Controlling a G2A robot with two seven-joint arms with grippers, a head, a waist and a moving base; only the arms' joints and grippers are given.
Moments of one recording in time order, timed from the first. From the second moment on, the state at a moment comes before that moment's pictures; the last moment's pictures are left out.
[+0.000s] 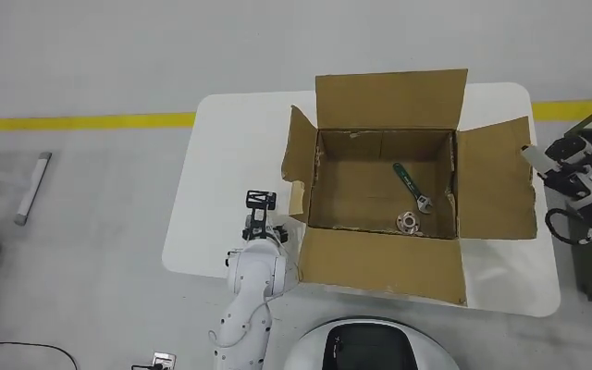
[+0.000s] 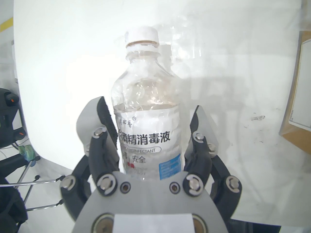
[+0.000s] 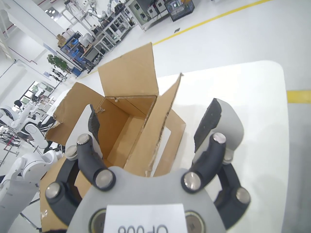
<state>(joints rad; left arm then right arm) 1.17 -1.57 -1.30 -1.68 1.80 0.11 -1.02 -1.57 -1.05 1.99 -2.05 -0.33 -0.27 0.39</state>
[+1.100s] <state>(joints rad) 1.17 -1.57 -1.31 -1.75 1.80 0.11 -1.00 -1.23 -1.05 1.45 -2.11 -0.69 -0.02 0.63</state>
